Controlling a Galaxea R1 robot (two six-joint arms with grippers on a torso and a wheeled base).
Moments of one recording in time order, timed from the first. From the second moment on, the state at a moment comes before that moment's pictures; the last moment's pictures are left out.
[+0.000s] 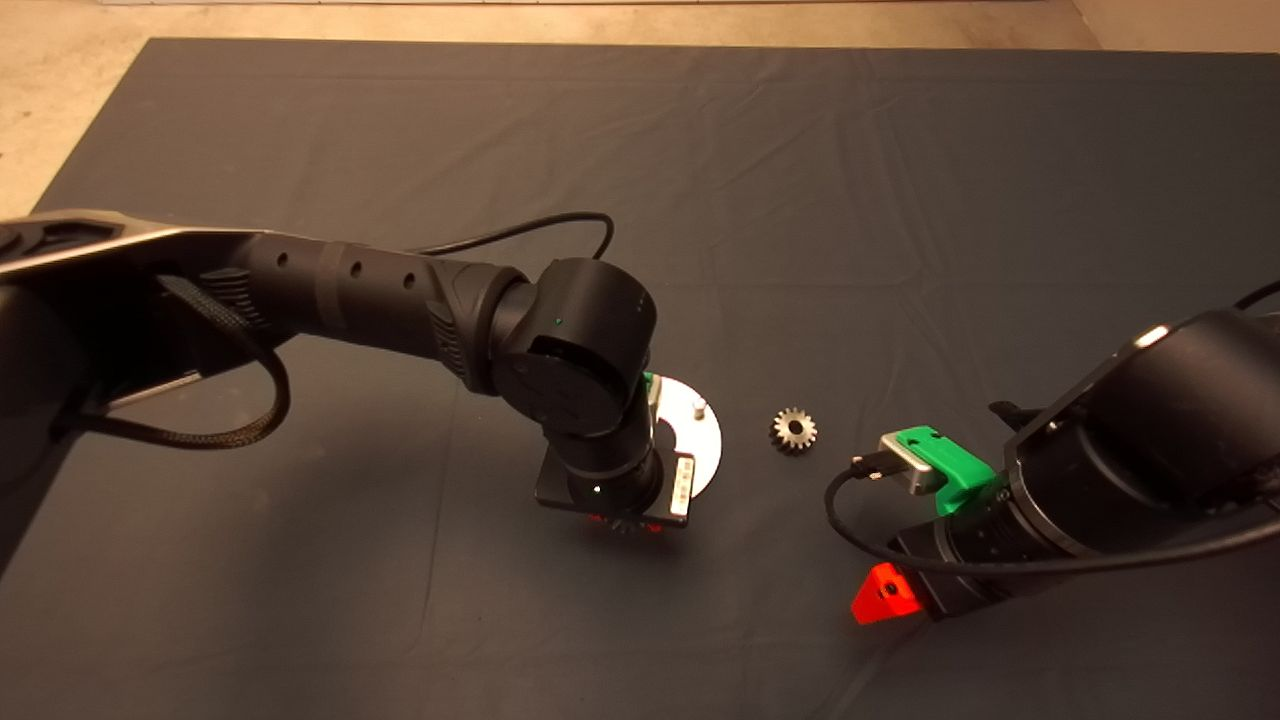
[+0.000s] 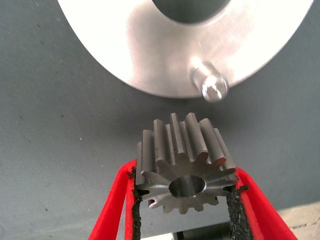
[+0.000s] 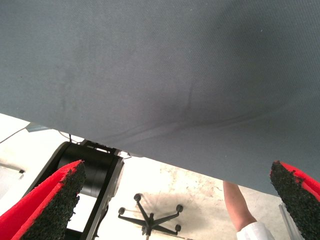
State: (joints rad) left arm -0.31 2.78 -0.90 0.30 1.53 -1.70; right arm 0.30 2.40 -0.52 -0.15 -1.53 1.66
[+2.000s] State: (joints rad) left arm -0.34 2.87 -1.06 0.21 1.53 -1.75; right arm 0.30 2.40 -0.52 -0.15 -1.53 1.66
